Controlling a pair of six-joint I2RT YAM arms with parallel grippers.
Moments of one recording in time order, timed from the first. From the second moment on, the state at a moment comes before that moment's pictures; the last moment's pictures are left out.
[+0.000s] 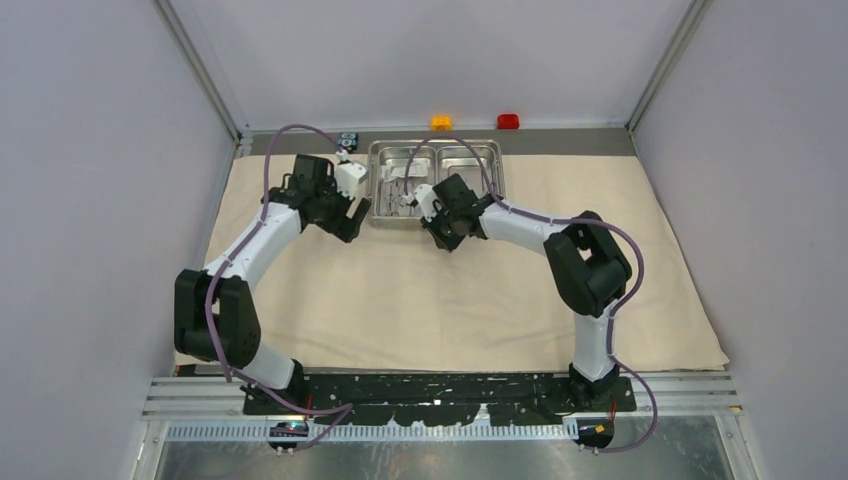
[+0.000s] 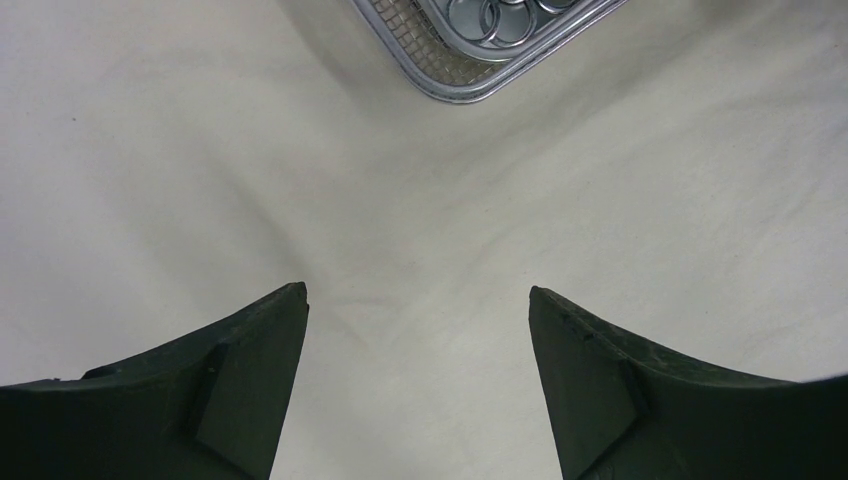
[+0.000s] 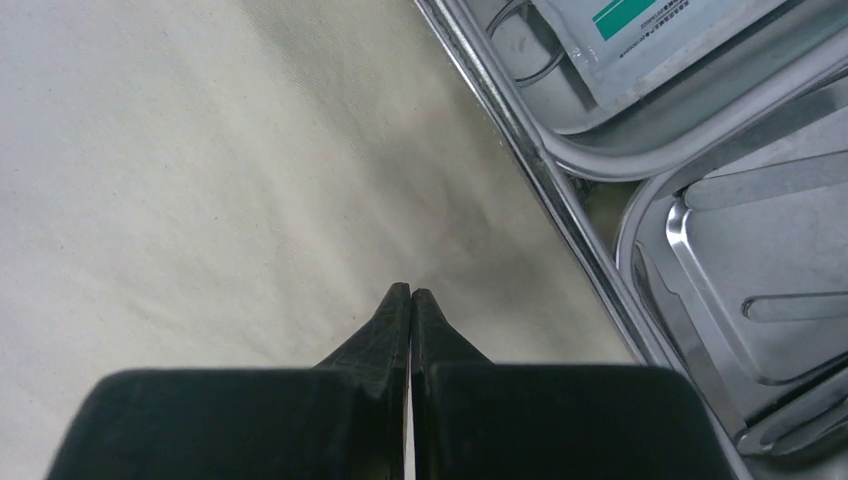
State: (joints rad) left arm -0.22 1.52 1.17 -0.57 0.18 0.36; right arm 0.66 1.94 1.33 -0.35 -0.15 -0.25
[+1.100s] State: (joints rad) left arm -0.15 1.50 1.17 -0.59 0.13 0.42; right arm 0.92 1.87 1.20 -0.55 -0.21 -0.32
